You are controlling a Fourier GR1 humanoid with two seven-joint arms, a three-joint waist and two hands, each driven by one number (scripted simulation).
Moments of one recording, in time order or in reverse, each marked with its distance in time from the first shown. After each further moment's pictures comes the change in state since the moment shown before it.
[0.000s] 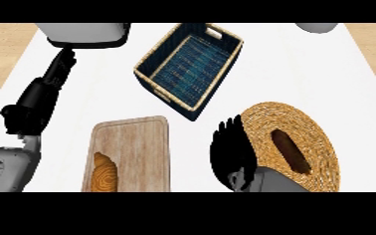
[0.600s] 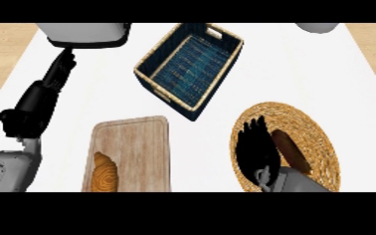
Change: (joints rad) left arm 0.023 -0.048 0.054 -0.010 -0.043 -0.056 -0.011; right arm 0.057 -0.177 0.028 0.017 0.112 -0.070 -0.132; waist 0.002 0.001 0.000
